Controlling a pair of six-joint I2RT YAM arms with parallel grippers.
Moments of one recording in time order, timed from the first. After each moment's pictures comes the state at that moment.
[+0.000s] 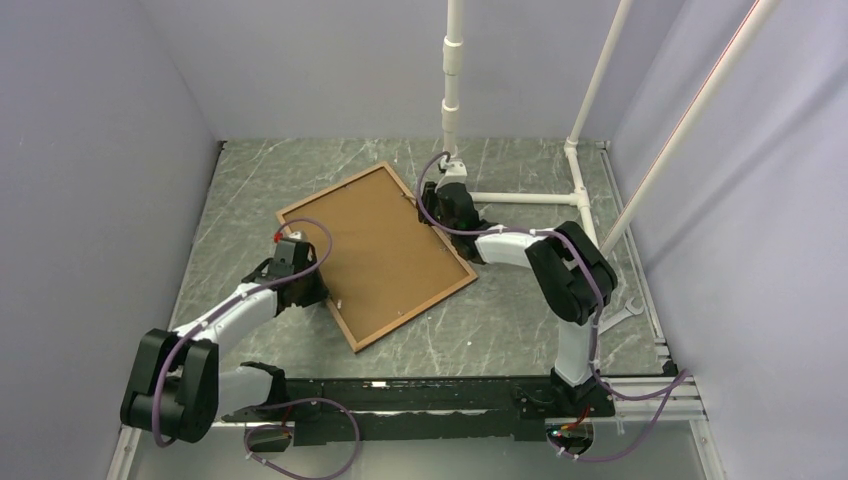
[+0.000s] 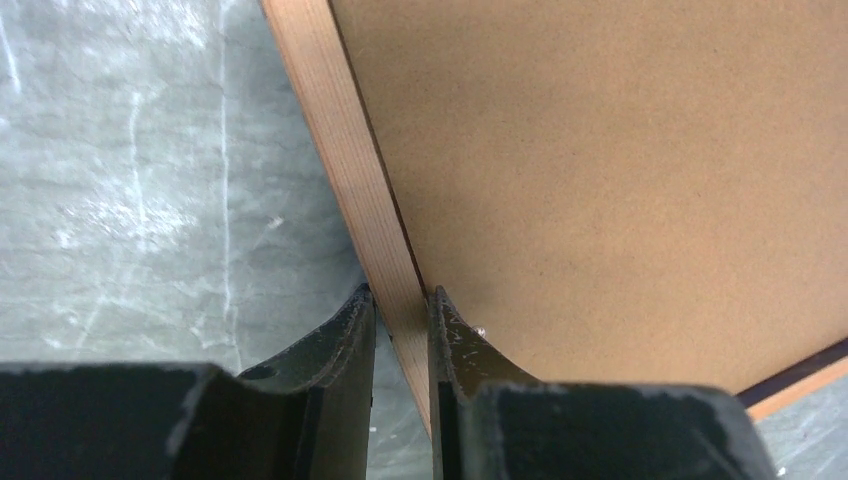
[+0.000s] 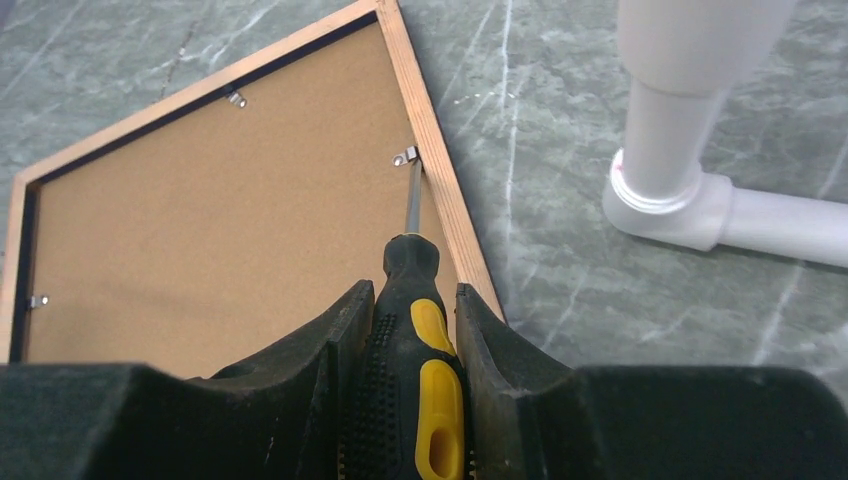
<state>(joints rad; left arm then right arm) -0.24 1.21 0.52 -0.30 0.00 -0.59 0.63 1.91 1.07 0.49 0.20 0.39</state>
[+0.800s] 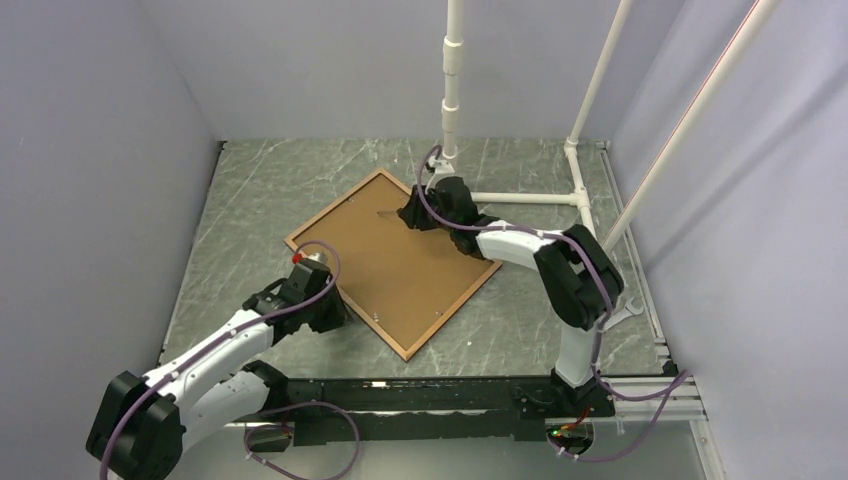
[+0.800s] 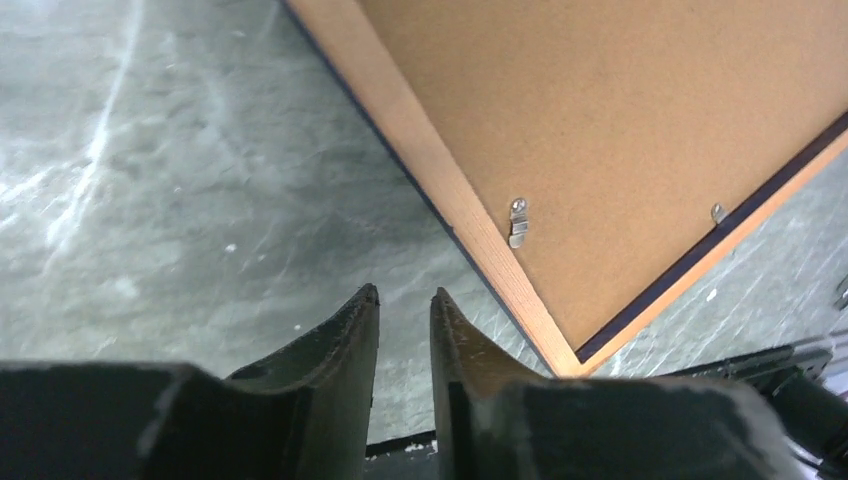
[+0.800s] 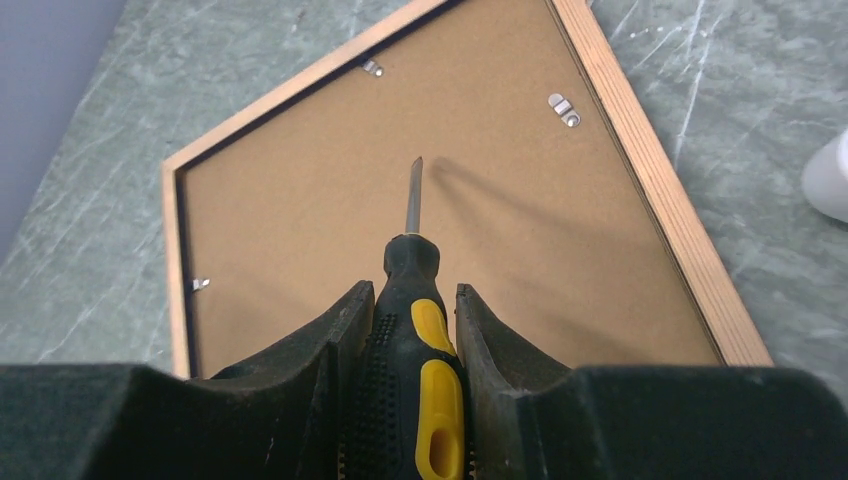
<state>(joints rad) -0.53 0.95 0.45 -0.45 0.06 -0.84 0.63 1.91 1.15 0.37 -0.09 0.45</state>
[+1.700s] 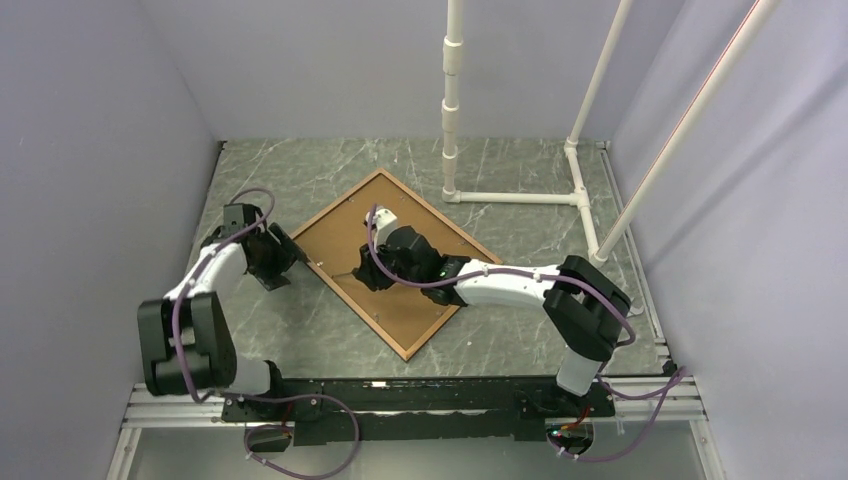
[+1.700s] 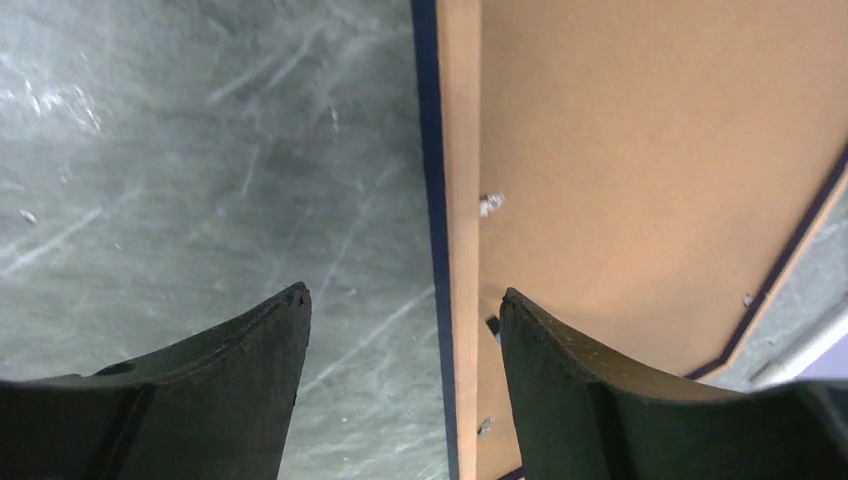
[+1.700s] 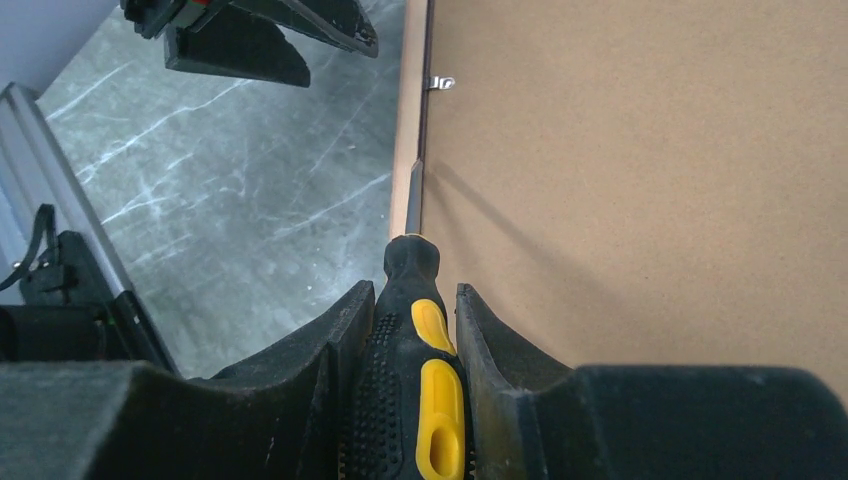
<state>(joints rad) 0.15 1.35 0.79 -0.52 0.24 -0.67 1.01 1.73 1.07 0.21 -0.03 0.36</state>
